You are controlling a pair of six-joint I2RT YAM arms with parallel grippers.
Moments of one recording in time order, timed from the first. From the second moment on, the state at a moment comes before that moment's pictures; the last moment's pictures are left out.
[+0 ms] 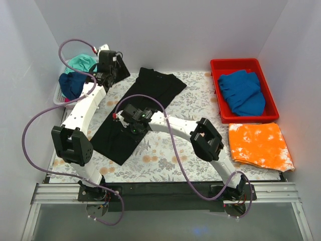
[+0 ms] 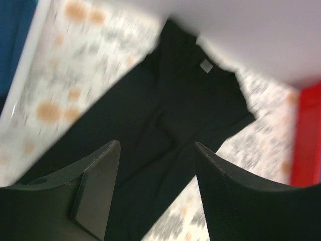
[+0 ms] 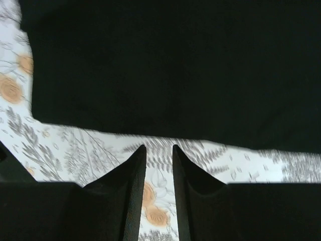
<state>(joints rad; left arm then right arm) -0.23 1.75 1.82 -0.53 -0.20 -0.55 1.06 2.19 1.86 -0.76 -0.15 0.10</state>
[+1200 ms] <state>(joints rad) -0.14 1.62 1.52 -0.68 -0.03 -0.61 1.12 1.59 0.92 -0.59 -0.08 0.21</state>
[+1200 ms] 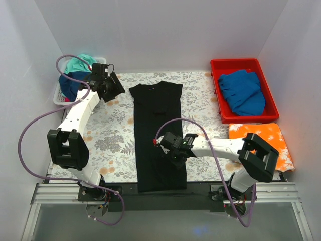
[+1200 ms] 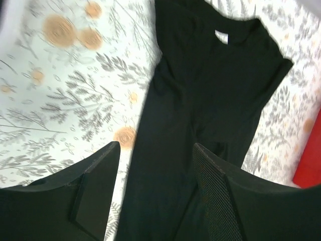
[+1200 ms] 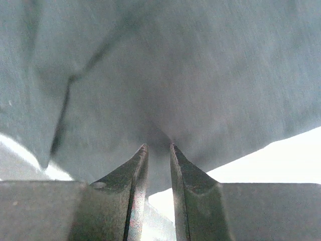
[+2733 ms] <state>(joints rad) -0.38 2.32 1.95 -0.93 -0.05 -0.76 0.64 2.05 1.48 -0.55 0.11 0.27</state>
